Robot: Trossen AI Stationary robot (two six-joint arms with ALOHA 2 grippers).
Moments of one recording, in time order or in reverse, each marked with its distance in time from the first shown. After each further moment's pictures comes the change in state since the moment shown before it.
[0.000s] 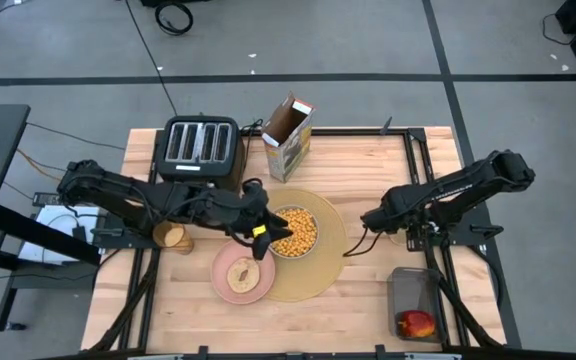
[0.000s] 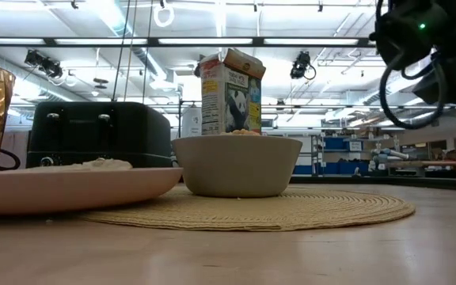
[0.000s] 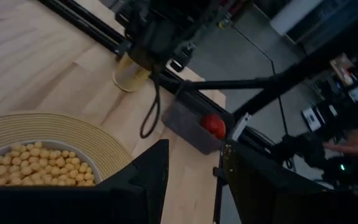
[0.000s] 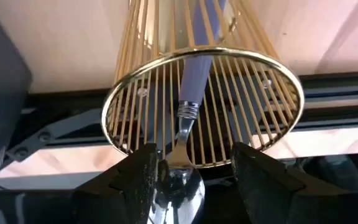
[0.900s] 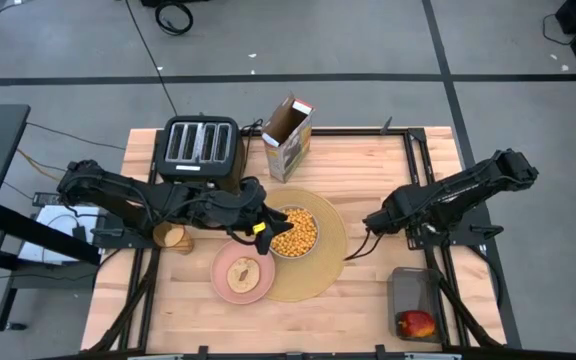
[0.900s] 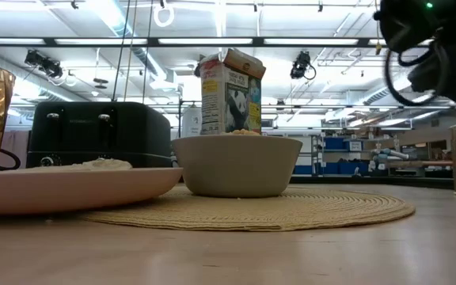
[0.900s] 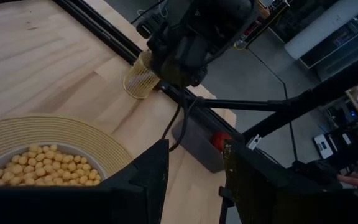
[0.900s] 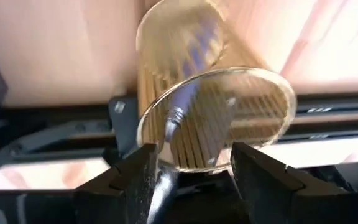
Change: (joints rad) left arm -0.007 0.000 0.000 0.002 -0.107 -0.069; right arm 0.051 -0.034 0.038 -0.002 0.114 -0.009
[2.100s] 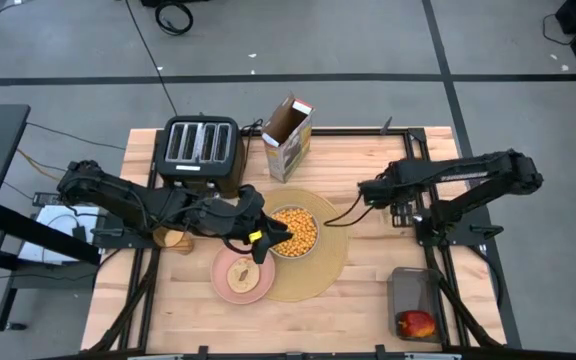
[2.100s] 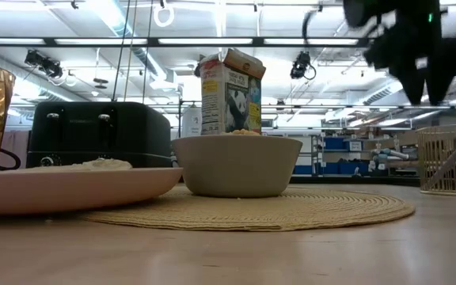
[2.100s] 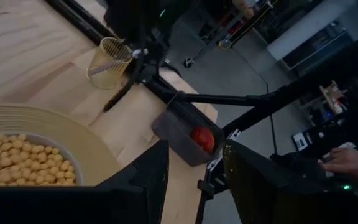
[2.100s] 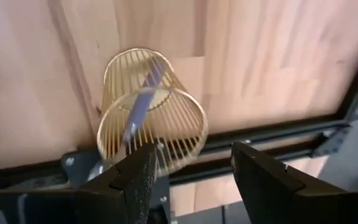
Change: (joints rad) left arm -0.053 0.000 0.000 0.036 0.001 -0.047; right arm -0.239 -0.045 0.173 0.039 0.207 -0.167
